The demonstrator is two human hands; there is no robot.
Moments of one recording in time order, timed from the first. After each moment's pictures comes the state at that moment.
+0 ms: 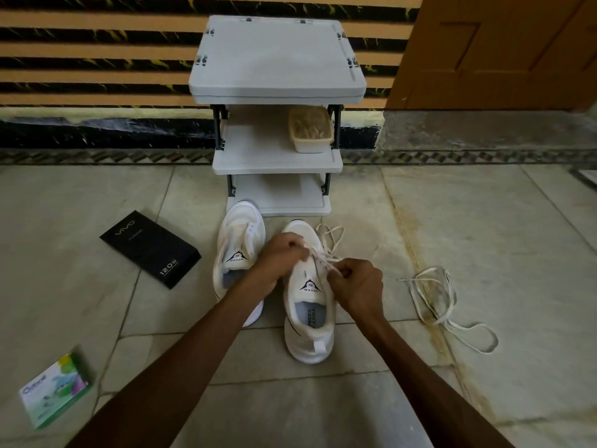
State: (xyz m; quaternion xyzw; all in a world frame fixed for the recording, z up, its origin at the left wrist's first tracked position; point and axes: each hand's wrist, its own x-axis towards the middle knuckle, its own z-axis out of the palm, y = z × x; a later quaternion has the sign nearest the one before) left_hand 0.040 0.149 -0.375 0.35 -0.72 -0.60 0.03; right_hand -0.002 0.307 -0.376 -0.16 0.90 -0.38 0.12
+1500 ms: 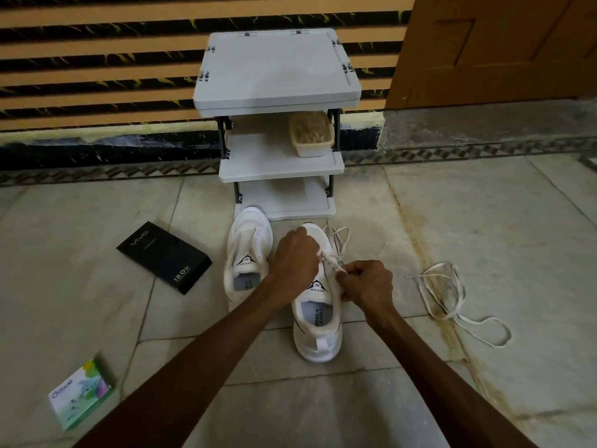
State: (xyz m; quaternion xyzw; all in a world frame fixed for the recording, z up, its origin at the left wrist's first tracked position) left_hand 0.039 0.164 -0.372 0.18 -0.97 -0.14 0.05; right_hand -0.003 0.308 -0.379 -0.06 0.87 -0.45 0.19
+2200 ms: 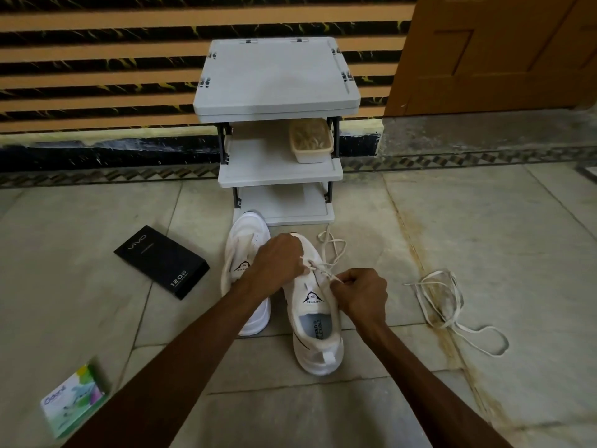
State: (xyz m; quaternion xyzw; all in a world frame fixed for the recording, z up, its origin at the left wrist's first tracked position) left_hand 0.039 0.136 -0.357 0.20 -0.97 -0.14 -0.07; right_hand 0.009 0.305 -0.372 -0.07 0.89 -0.43 0.15
